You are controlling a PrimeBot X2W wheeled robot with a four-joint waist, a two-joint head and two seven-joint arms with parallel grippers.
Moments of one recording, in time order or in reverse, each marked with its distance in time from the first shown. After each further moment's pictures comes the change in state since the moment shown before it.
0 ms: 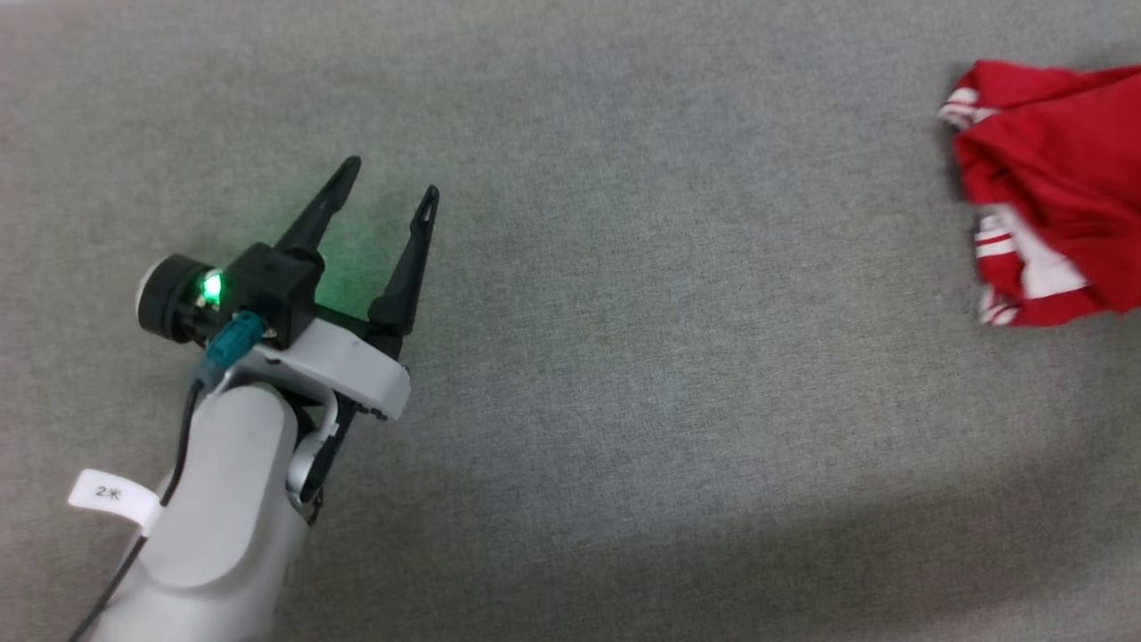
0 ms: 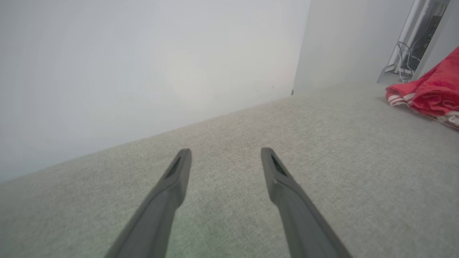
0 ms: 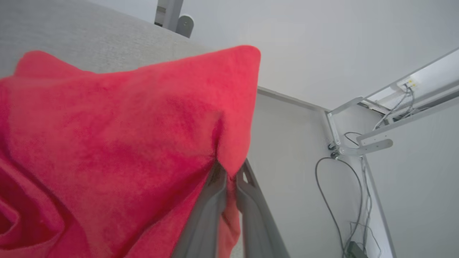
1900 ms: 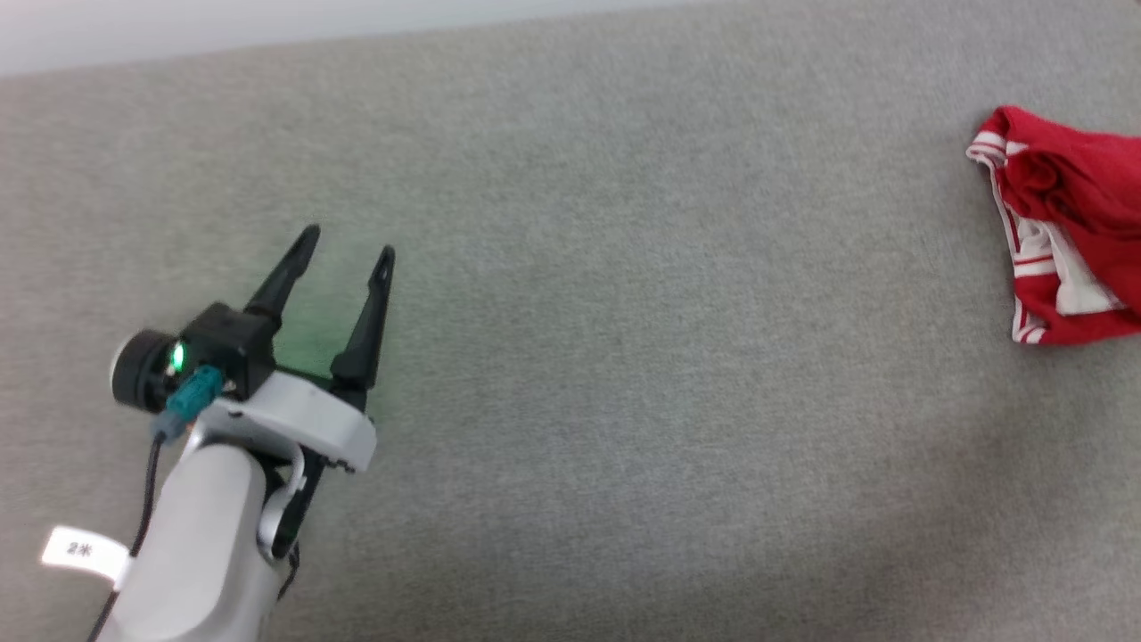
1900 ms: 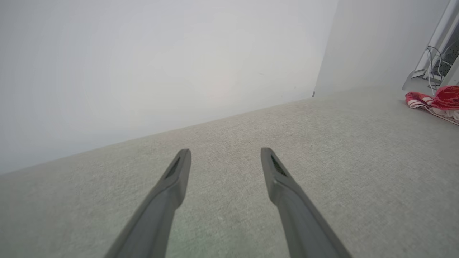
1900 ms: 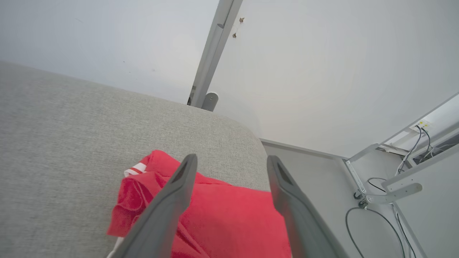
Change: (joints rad) left arm 0.103 0.021 0.056 0.007 -0.041 -0.002 -0.002; right arm -0.220 0.239 0.013 0.454 -0.166 0.000 -0.385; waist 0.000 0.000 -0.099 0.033
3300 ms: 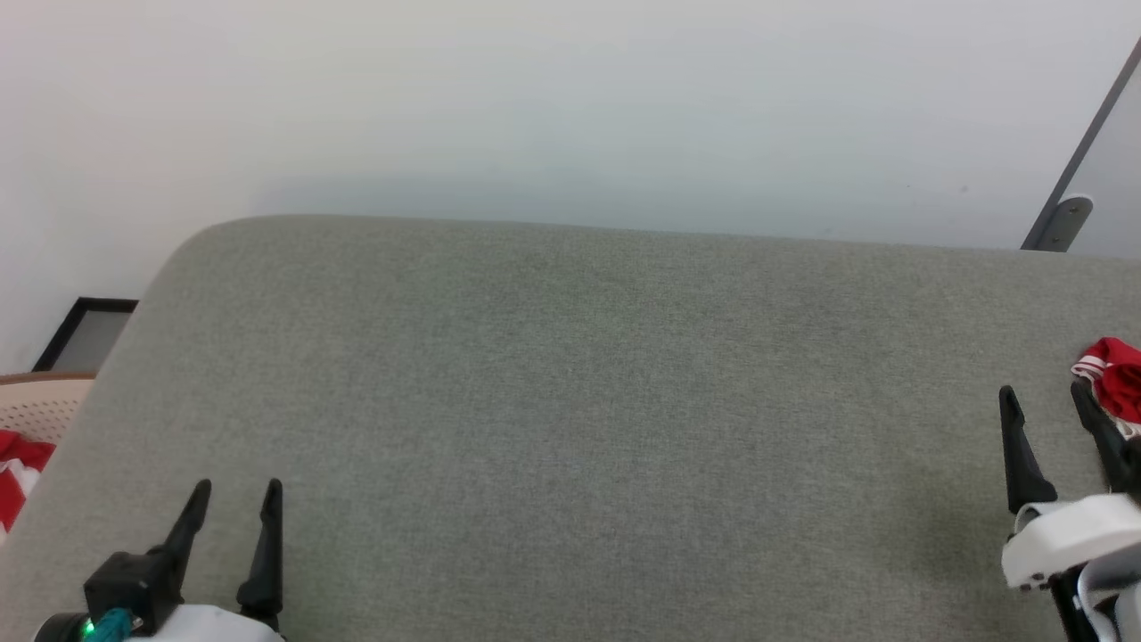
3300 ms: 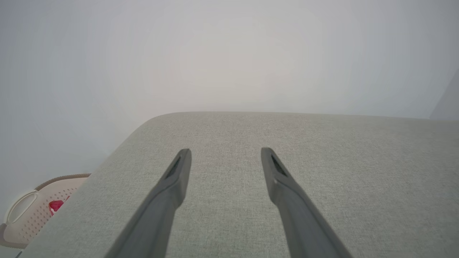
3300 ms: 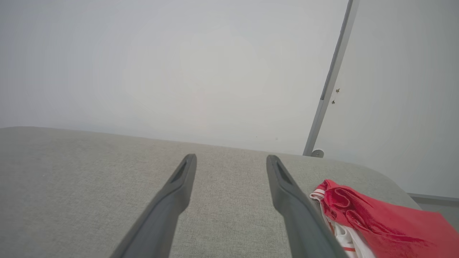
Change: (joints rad) left arm 0.479 -0.054 0.295 -0.099 0.011 0.008 0.000; right arm 0.816 0.232 -0.330 -0.721 0.002 0.000 -0.010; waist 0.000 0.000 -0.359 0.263
